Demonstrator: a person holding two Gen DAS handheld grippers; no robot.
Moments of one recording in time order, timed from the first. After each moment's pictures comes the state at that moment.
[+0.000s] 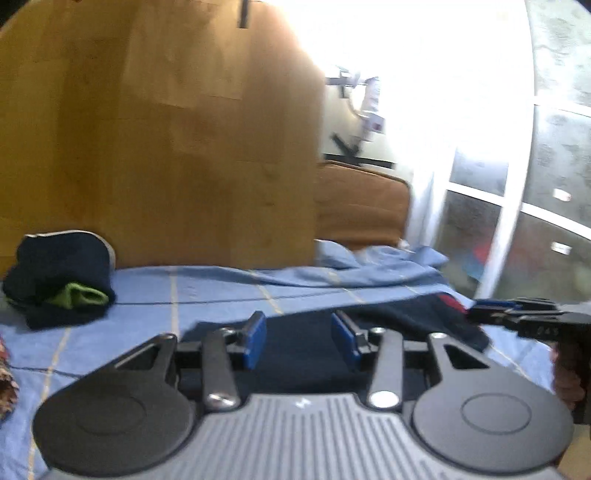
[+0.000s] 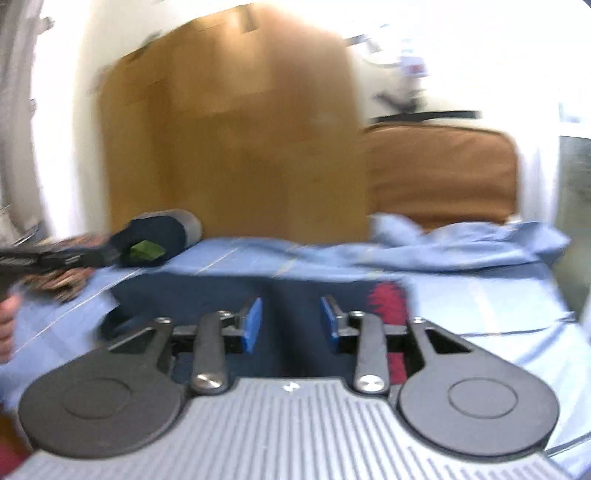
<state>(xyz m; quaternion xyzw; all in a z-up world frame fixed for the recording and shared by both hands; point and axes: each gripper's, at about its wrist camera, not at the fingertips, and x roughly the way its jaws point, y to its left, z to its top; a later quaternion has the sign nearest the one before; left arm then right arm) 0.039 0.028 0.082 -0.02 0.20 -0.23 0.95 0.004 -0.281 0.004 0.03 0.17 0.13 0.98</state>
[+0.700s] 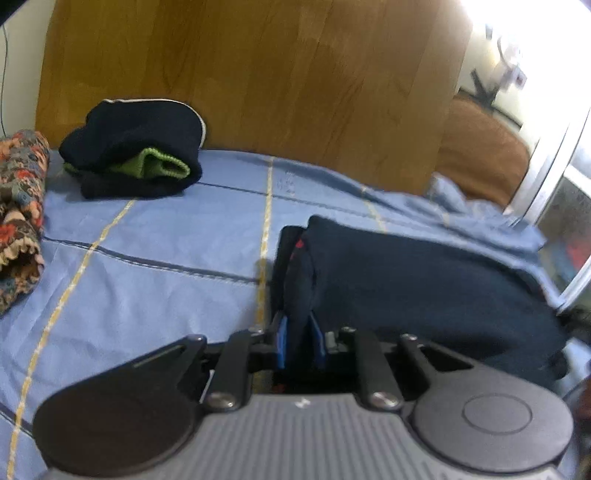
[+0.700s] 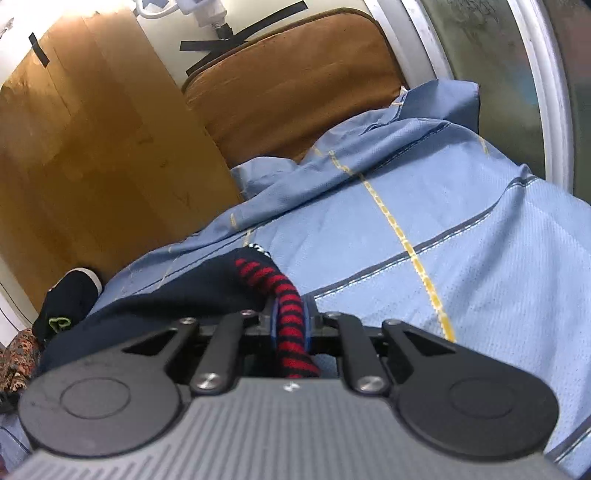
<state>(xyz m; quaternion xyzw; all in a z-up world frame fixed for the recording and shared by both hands) 0.105 0.044 0.019 -0.08 0.35 -0.09 0.93 0.081 -0.360 -0.060 0.23 0.27 0.03 0.93</state>
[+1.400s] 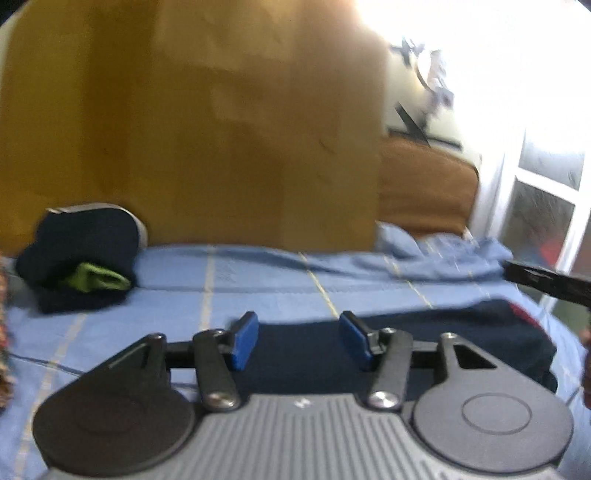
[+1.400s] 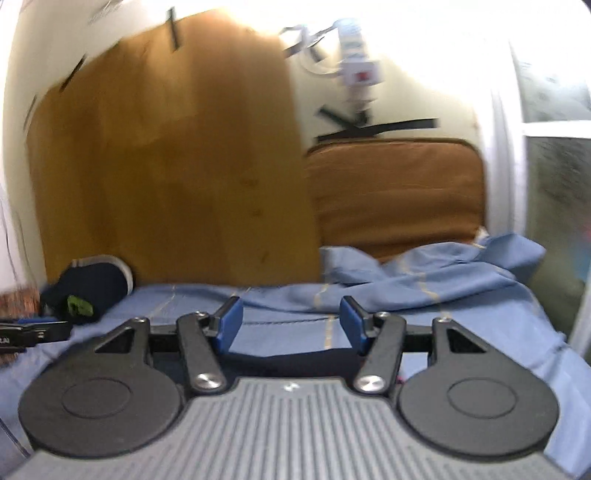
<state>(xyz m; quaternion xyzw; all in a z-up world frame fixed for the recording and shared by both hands) 0.109 -0.001 0.047 -0.02 0.25 -0.16 0.96 0.088 -0.267 -0.005 0.05 0.16 0.07 0.98</state>
